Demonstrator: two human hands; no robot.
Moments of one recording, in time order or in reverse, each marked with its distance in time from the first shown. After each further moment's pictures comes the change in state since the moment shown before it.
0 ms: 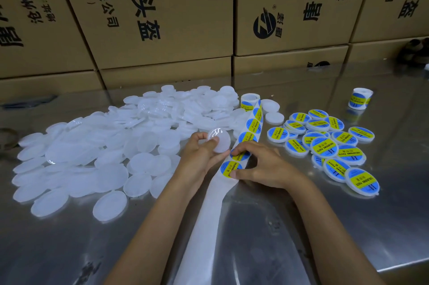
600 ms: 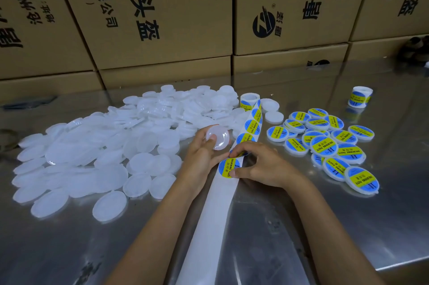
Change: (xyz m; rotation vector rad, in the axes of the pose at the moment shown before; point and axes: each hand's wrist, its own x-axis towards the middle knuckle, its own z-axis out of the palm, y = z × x) left_hand 0.010 -0.013 0.002 0.049 -0.031 0.107; right_hand 0.003 -0.001 0.004 0.073 0.035 -0.024
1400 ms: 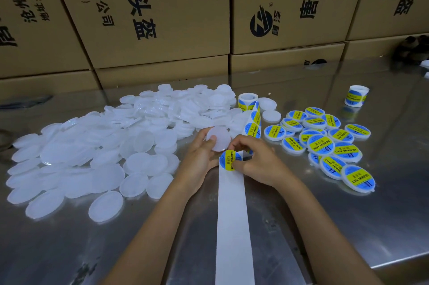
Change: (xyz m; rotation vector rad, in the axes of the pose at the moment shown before) left_hand 0.004 -0.004 -0.001 0.034 -0.078 -0.033; right_hand -0.001 -0.008 0.005 0.058 0.101 0.017
